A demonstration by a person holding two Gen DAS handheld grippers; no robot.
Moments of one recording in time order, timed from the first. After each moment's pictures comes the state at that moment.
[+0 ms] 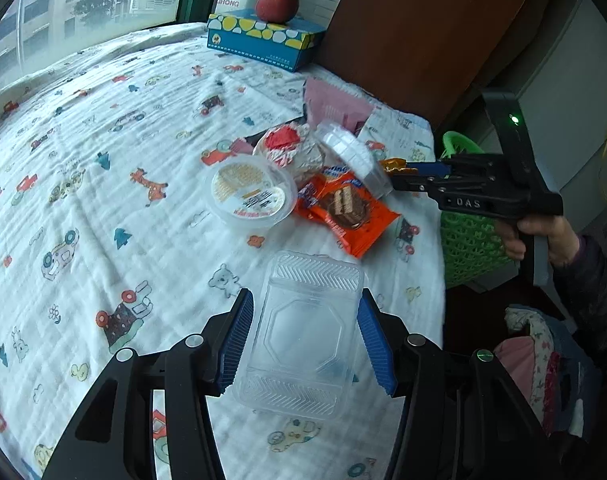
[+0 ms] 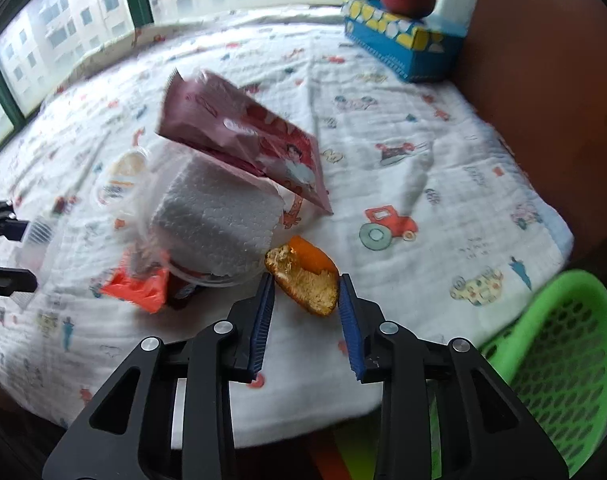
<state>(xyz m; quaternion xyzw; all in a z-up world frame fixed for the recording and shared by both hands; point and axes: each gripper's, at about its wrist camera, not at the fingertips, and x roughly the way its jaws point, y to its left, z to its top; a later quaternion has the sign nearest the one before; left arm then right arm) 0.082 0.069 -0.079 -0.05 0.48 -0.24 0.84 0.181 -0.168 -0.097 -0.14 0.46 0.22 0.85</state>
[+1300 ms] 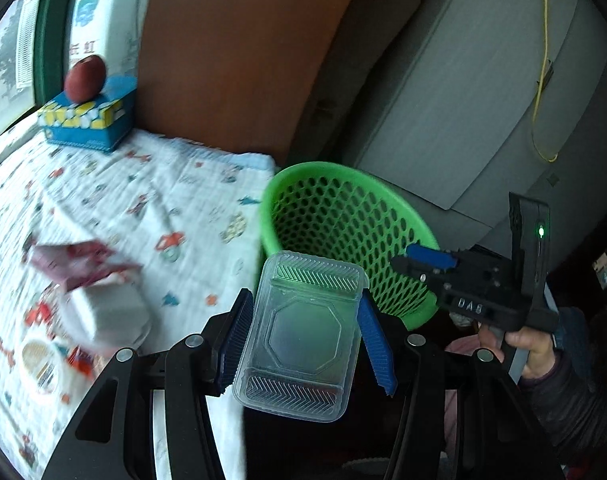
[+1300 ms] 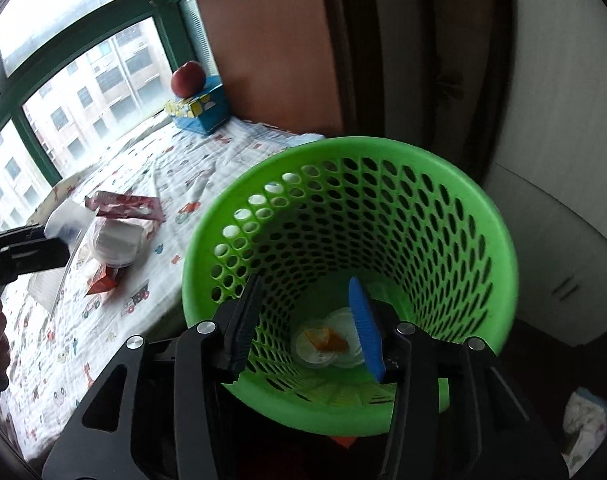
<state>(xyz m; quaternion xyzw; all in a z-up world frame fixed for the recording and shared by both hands) 0.111 -0.147 0.012 0.00 0.43 -0.39 0.81 0.053 -0.374 -0.049 0.08 0.39 0.02 0.92</state>
